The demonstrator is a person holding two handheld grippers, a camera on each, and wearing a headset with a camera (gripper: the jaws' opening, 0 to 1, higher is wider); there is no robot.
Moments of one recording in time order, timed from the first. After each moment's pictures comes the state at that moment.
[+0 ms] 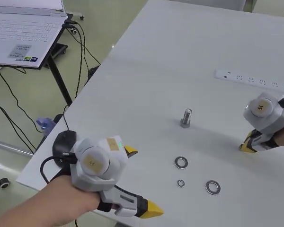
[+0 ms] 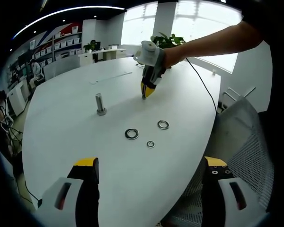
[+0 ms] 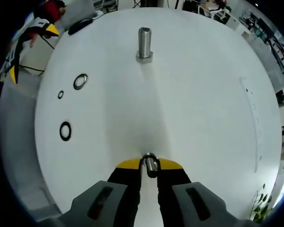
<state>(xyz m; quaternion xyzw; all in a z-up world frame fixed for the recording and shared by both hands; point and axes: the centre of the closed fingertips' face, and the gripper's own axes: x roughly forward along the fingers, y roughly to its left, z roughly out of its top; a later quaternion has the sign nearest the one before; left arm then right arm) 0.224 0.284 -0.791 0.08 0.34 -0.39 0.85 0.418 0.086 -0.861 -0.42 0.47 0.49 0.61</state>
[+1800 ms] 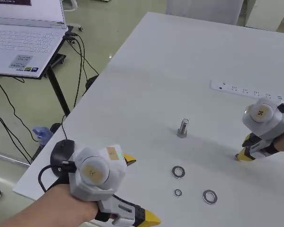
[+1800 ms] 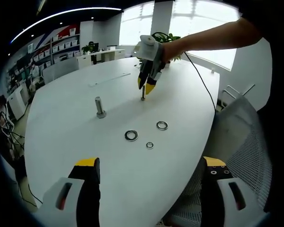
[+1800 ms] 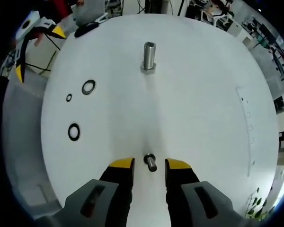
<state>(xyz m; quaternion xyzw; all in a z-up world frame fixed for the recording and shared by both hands) 0.222 0.283 -0.783 0.09 0.33 -0.40 0.85 0.416 0.093 -0.832 -0.42 0.45 0.50 0.61</state>
